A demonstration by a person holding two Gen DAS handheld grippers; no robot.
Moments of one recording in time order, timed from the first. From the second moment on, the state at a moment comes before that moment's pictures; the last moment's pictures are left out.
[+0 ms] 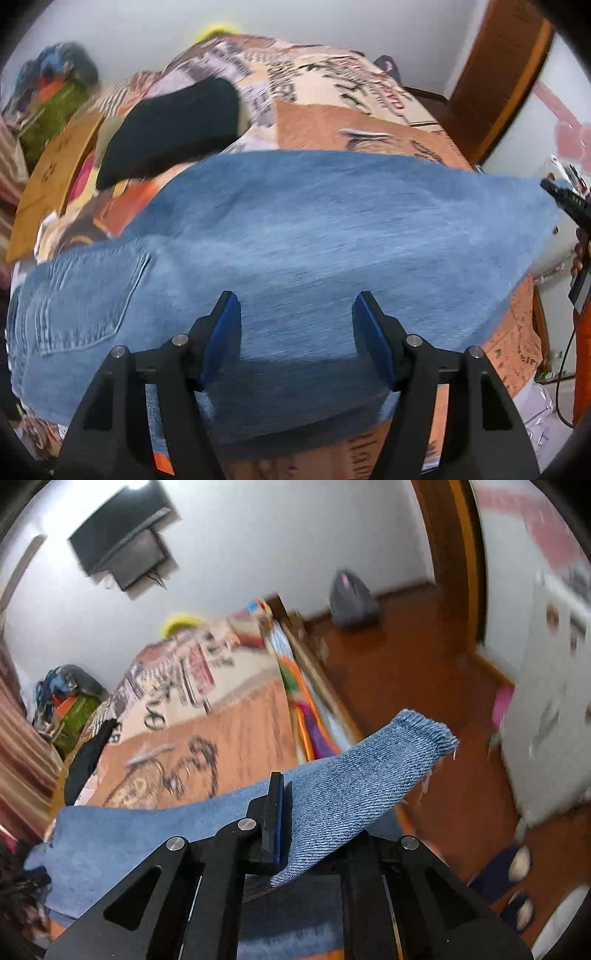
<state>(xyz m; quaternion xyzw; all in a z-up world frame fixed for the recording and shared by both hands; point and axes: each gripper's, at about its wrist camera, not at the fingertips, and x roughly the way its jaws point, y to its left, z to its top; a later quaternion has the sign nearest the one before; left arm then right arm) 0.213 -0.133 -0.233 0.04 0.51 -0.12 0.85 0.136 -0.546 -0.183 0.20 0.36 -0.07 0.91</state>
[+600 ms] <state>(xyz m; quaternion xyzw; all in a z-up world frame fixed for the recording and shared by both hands) 0.212 -0.105 -0.233 0.00 0.50 -0.11 0.86 0.089 -0.572 -0.262 0.19 0.48 -0.15 0.84</state>
